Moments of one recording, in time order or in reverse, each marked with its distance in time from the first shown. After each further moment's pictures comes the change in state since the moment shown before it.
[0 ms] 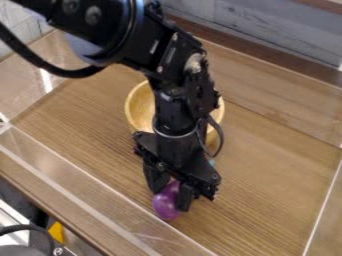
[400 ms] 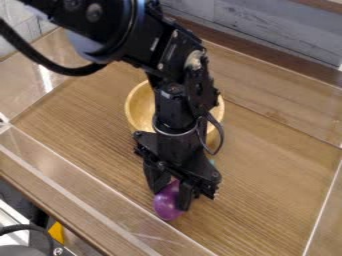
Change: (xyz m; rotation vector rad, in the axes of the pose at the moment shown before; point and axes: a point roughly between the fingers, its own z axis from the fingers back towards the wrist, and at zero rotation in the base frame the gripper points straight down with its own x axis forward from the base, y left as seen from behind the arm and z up) arm 0.001 0.000 0.000 -0.009 0.004 0.007
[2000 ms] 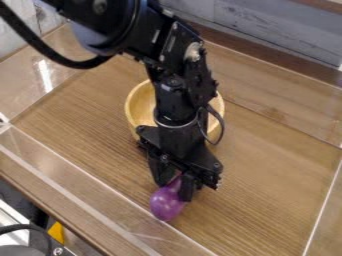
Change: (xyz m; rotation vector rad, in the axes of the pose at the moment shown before) arm 0.007 0.004 -0.001 -0.017 -0.002 0.008
